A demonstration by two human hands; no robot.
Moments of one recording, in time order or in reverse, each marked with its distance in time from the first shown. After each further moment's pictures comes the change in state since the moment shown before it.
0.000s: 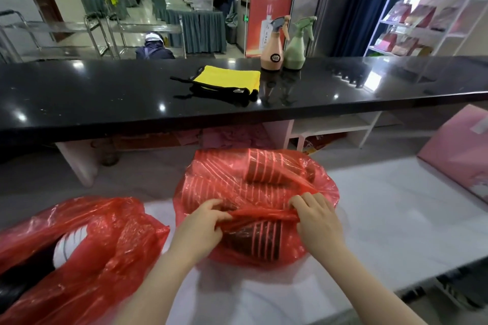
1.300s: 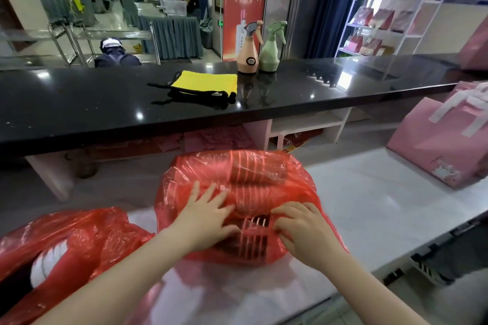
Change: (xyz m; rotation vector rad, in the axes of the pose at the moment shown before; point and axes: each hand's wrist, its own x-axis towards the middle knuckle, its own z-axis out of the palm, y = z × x) left_hand 0.025 0.024 -0.009 0.697 -0.253 0.304; right_hand -0.028 -0.002 -0.035 0.049 -0.153 -0.254
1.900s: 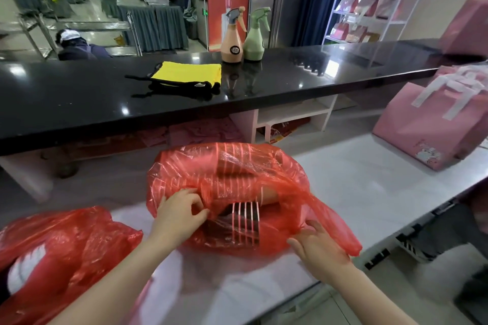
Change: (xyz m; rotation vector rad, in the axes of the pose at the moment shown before) left_hand -0.003 -0.006 0.022 -0.603 0.297 -0.330; right_hand -0.065 0.036 0.050 0.103 -0.379 0.358
